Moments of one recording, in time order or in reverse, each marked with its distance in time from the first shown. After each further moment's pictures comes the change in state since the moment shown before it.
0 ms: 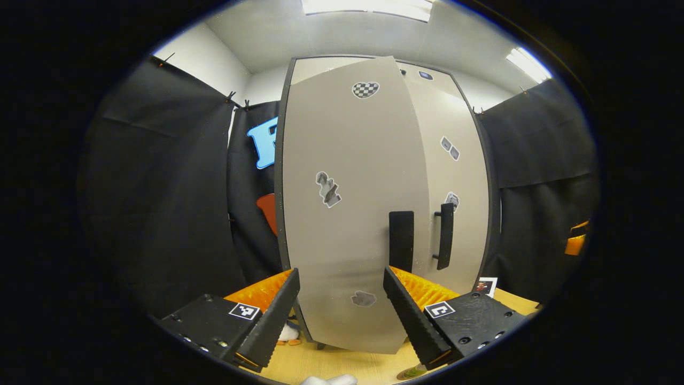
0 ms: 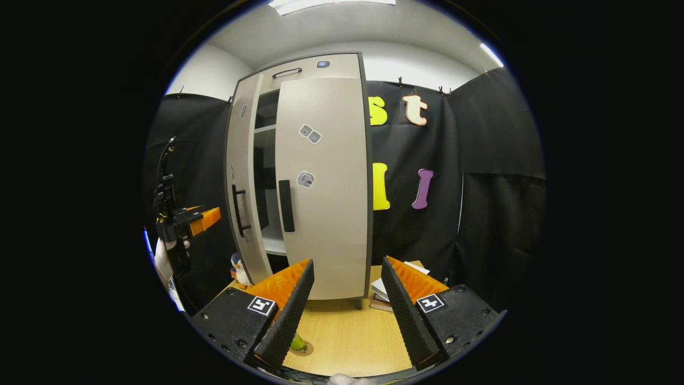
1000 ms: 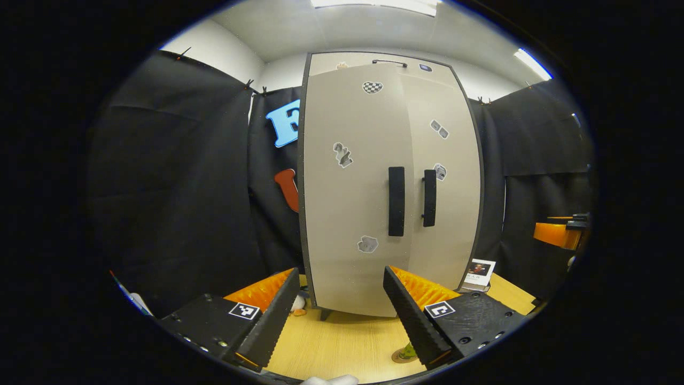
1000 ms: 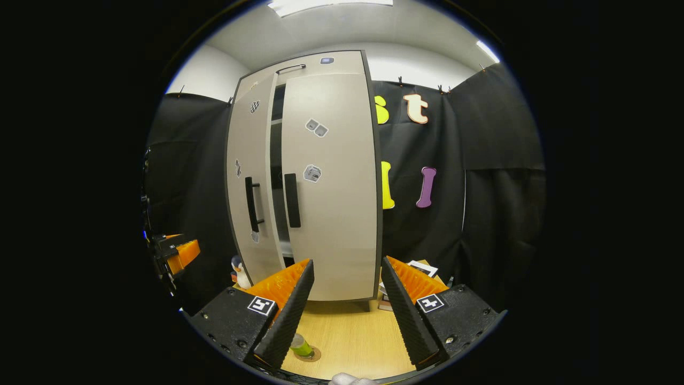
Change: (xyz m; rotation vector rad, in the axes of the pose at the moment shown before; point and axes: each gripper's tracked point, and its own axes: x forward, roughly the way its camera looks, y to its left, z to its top) left arm -0.080 -0.004 -0.051 -0.029 0.100 0.066; right arm 0.022 0.018 -0.021 0.025 -0.023 -0.006
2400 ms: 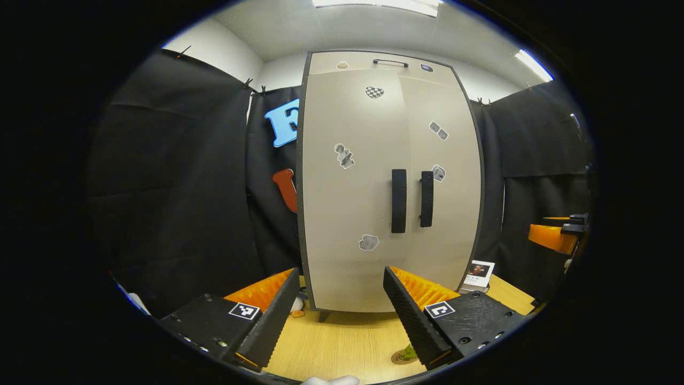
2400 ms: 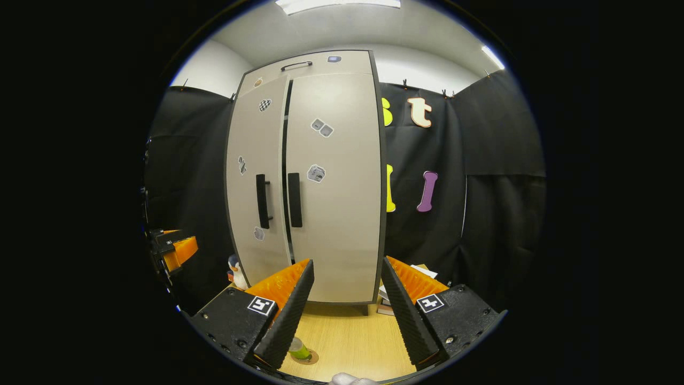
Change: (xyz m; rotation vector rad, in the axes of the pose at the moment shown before) left arm 0.008 0.006 -0.002 0.003 0.004 -0.005; right arm 0.011 0.009 0.001 -0.024 -0.016 -0.007
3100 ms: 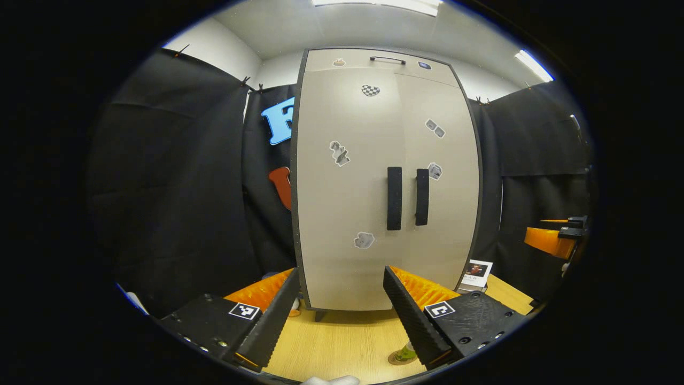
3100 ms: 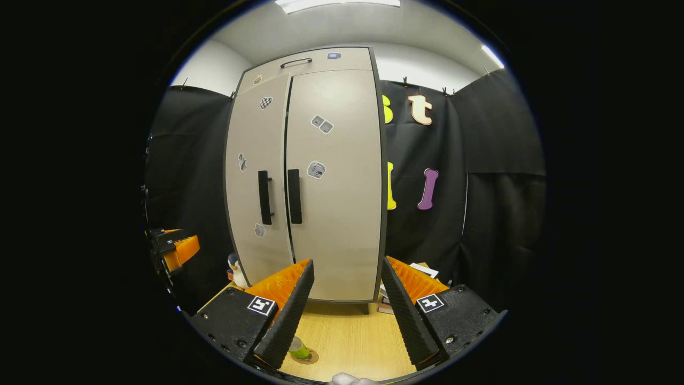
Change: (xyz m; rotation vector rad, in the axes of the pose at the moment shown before) left arm 0.008 -0.009 -0.003 -0.008 0.008 -0.014; right arm 0.007 0.001 -0.004 -0.004 0.011 0.005
